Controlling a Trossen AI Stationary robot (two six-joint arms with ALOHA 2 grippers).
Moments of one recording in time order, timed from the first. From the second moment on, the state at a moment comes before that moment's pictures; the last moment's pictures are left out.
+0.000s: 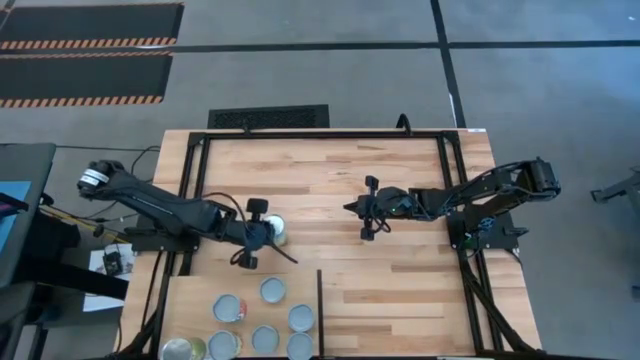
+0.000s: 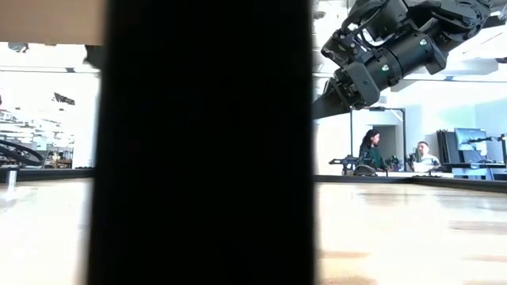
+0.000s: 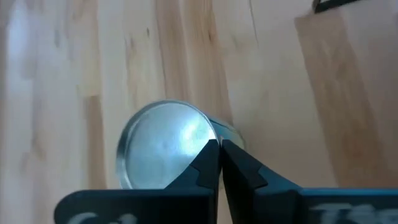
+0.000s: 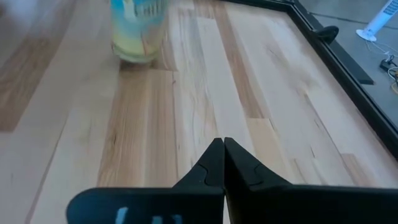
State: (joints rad) left arm -0.30 1.27 0.87 -0.66 -0.31 -0.02; right arm -0.01 1.41 0.58 0.35 0.21 -0.12
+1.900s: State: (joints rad) left arm -1.21 1.49 1.72 -1.57 -0.40 -1.26; right arm 0.09 1.41 0.58 0.34 0.21 -0.03
